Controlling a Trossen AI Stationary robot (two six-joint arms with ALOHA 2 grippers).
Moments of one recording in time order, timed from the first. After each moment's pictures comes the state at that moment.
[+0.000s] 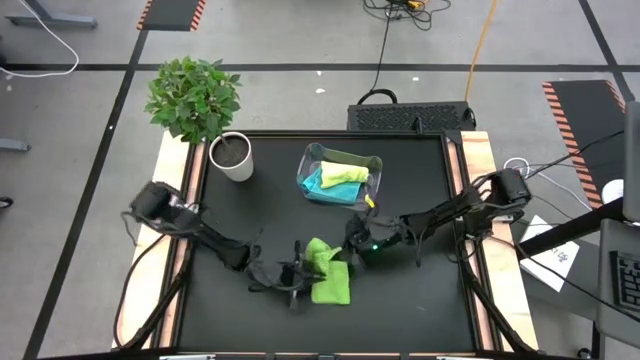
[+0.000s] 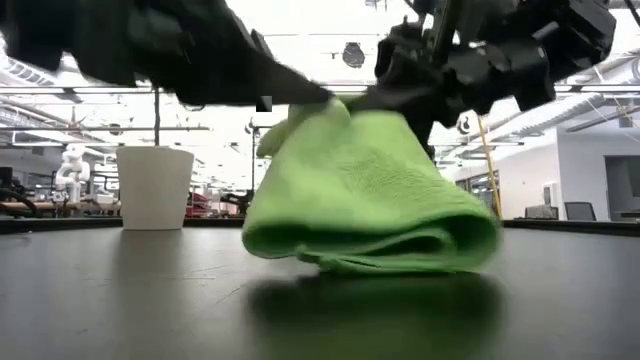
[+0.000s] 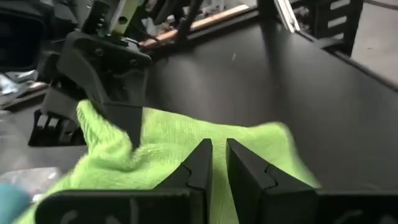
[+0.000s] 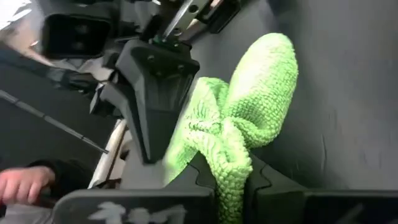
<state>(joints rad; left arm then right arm) -0.47 1.82 0.78 0.71 -0.37 0.16 0.19 1.70 0.63 0.73 -0.09 0.68</state>
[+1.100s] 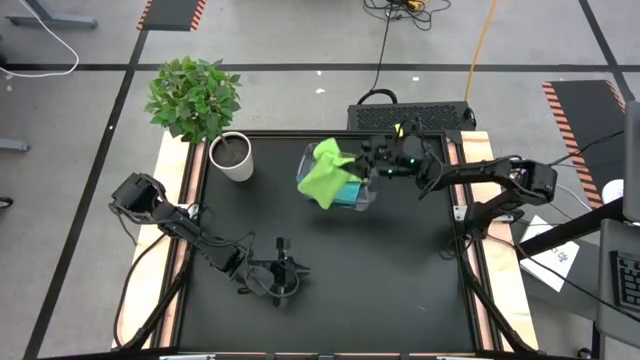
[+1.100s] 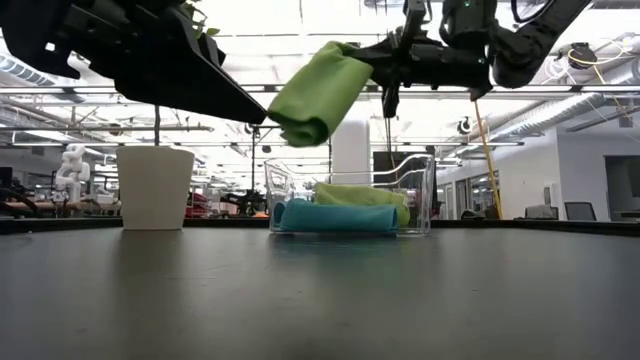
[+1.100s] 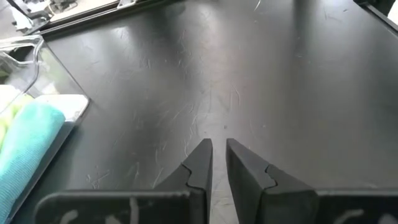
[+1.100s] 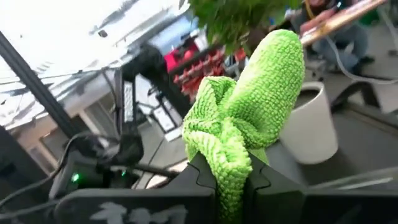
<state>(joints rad) -0.55 1.65 0.78 0.29 -0.52 -0.08 -0.42 1.45 0.63 0.93 -0.45 0.59</state>
